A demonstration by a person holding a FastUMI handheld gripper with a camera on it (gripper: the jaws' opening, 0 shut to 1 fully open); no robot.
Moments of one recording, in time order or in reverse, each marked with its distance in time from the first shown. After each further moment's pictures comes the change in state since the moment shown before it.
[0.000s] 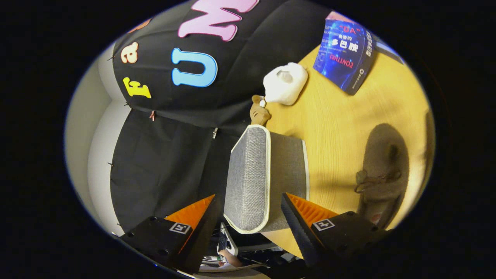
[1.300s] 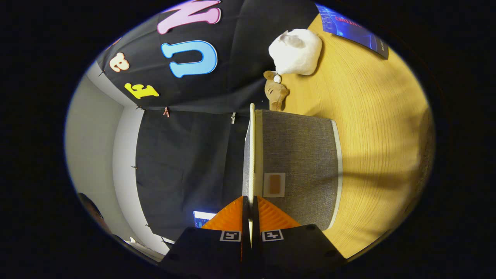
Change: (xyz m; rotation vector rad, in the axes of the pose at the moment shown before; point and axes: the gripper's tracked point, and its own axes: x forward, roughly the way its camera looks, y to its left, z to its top) arm 0.057 0.031 -0.004 0.044 0.097 0.179
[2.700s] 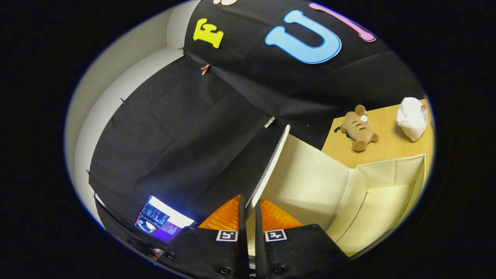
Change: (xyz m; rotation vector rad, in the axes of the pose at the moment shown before) arm 0.239 0.186 -0.083 -0.591 -0.057 -0.083
